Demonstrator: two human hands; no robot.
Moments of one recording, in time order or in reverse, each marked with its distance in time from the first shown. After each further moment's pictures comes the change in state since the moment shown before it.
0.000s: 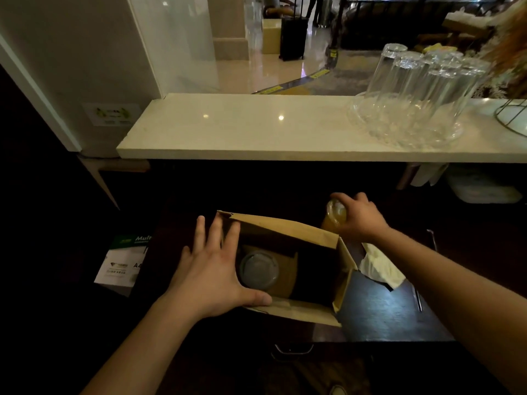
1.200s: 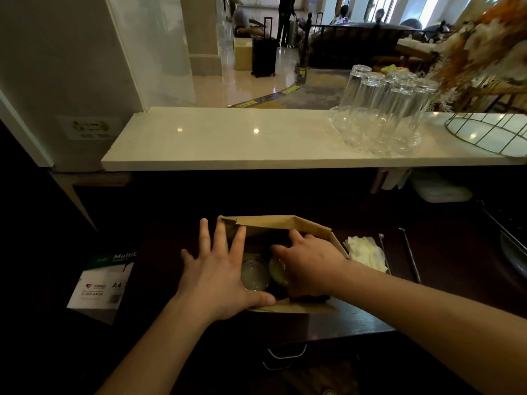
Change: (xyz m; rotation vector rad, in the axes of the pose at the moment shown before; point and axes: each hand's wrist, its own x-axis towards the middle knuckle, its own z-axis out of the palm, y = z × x) left_hand 0.004 0.006 0.006 0.132 0.083 0.079; right_hand -0.107 -0.110 0.010 -0.549 -0.130 -0.394
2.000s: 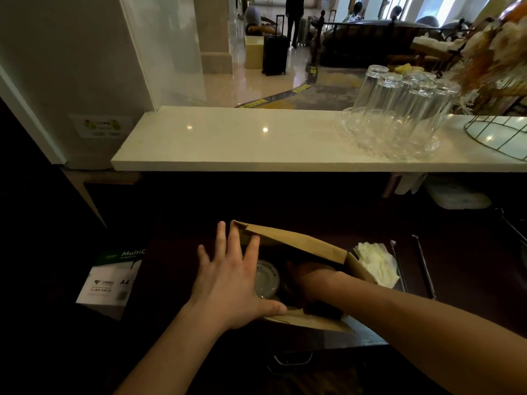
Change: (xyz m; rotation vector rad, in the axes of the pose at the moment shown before) left_hand 0.004 0.006 0.002 0.024 0.001 0.044; right_hand 0.039 0.001 0.051 0.367 -0.412 0.165
